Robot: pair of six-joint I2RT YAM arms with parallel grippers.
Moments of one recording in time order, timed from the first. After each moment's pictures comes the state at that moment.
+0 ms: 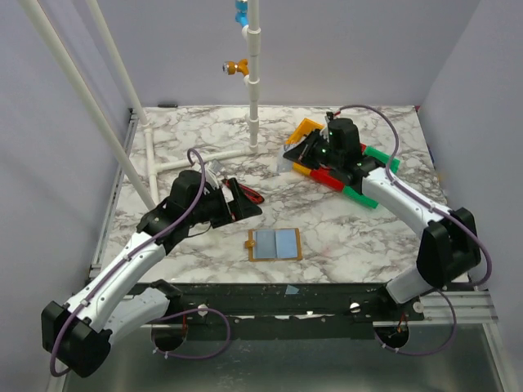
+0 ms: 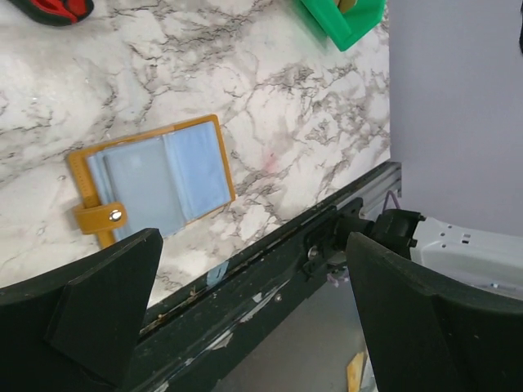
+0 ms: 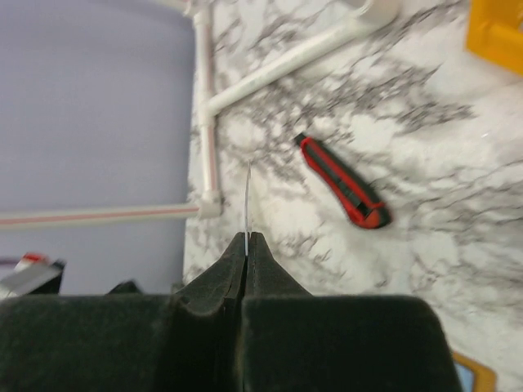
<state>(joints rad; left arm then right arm) -0.53 0.94 0.77 -0.38 0.38 -0.85 0.49 1.50 1.15 -0.05 -0.26 0.90</state>
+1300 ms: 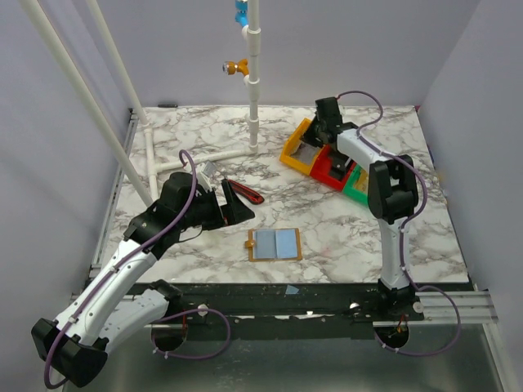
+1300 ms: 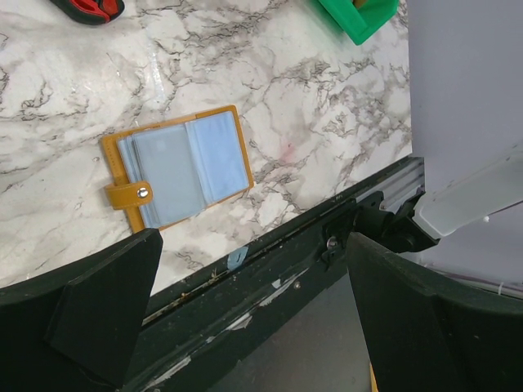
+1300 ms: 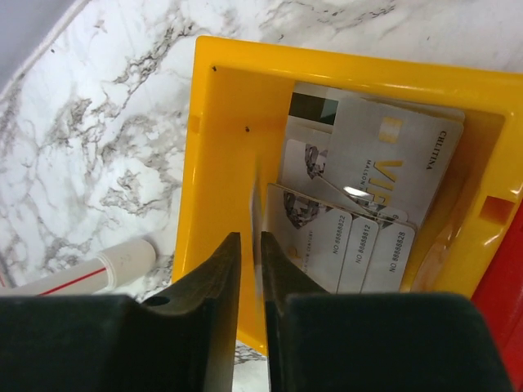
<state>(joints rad) -0.53 0.84 0.84 -0.57 0.33 -0.76 0.31 2.22 1.80 -0.29 0.04 0.81</state>
